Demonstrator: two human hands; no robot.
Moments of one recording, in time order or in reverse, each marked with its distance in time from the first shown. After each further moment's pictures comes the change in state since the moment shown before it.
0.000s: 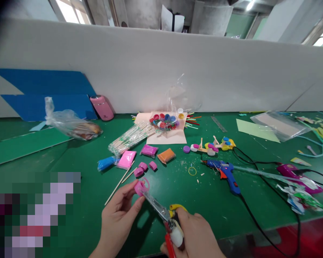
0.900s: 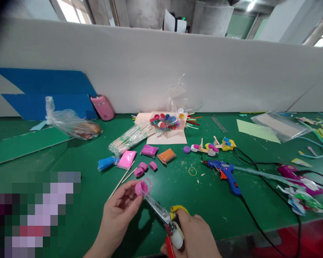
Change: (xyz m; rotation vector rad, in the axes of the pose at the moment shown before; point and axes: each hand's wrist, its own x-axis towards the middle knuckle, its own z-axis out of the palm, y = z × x) left_hand 0.009 0.020 0.001 -0.082 -0.078 -0.206; right_hand -0.001 0.002 0.008 -0.031 0.016 0.042
